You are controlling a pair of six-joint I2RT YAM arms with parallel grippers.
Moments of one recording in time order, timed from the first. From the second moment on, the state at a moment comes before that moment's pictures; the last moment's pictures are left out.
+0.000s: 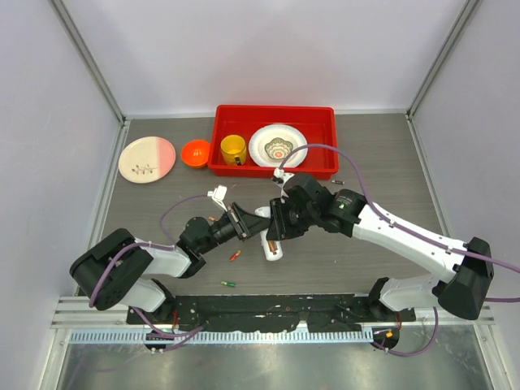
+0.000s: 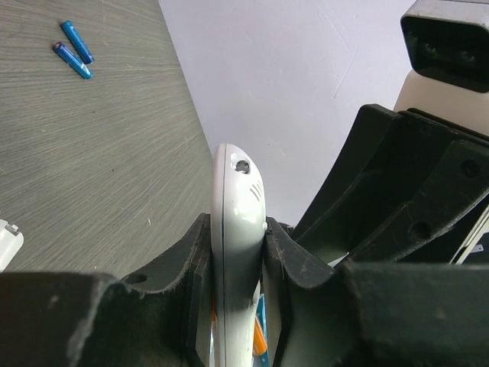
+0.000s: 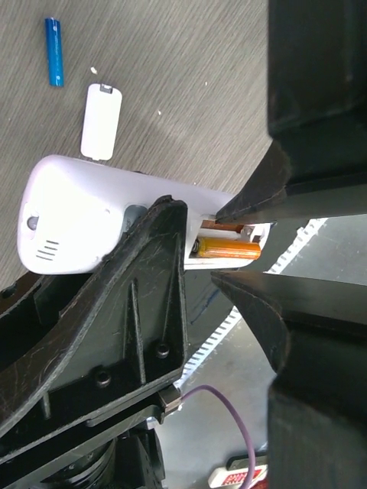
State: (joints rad) left arm -0.76 1.42 0.24 1.26 0.29 -1.26; right arm 0.92 1.28 1.12 -0.68 -0.16 0.64
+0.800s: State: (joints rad) left arm -0.76 1.39 0.28 1.28 0.37 -1.34; right arm 0.92 0.74 0.66 -0.28 -0.11 0.53
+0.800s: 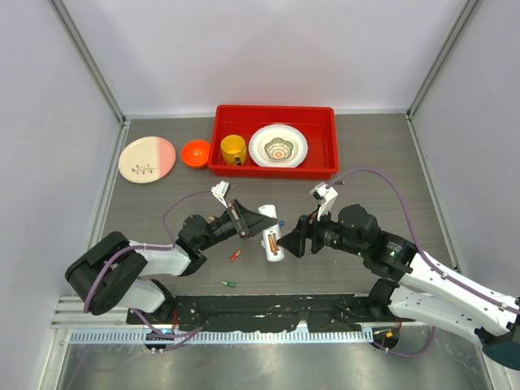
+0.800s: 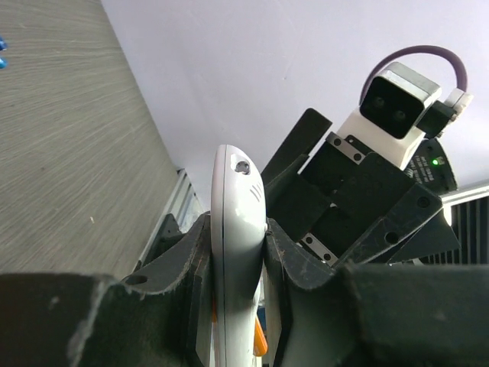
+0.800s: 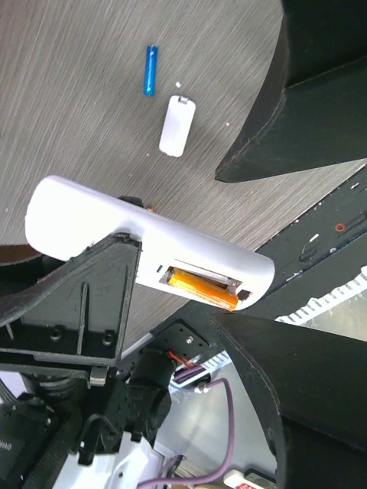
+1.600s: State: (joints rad) left arm -0.76 1.36 0.30 1.29 0.40 -1.37; right arm 0.92 0.72 0.57 -0.13 -0.26 0.47
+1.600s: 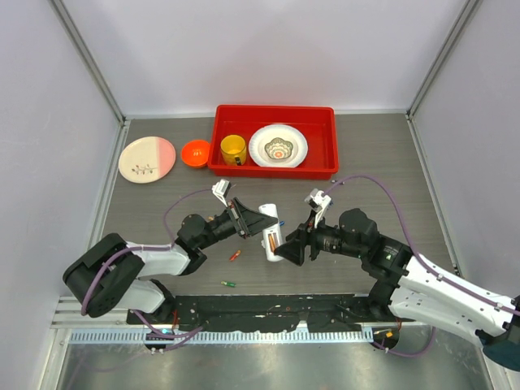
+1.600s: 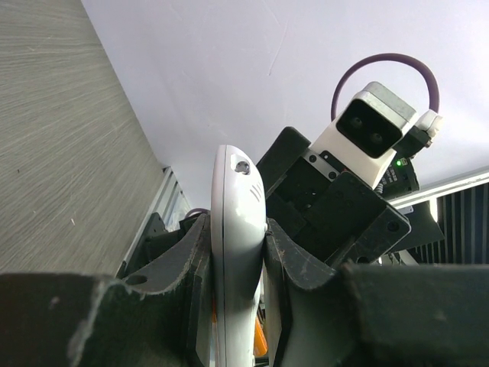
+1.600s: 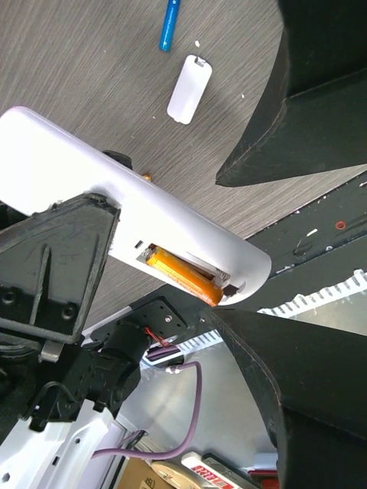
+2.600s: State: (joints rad) left arm -0.76 1.34 0.30 1.26 0.40 -1.36; right arm 0.92 0.78 0.57 -0.08 -0.28 0.48
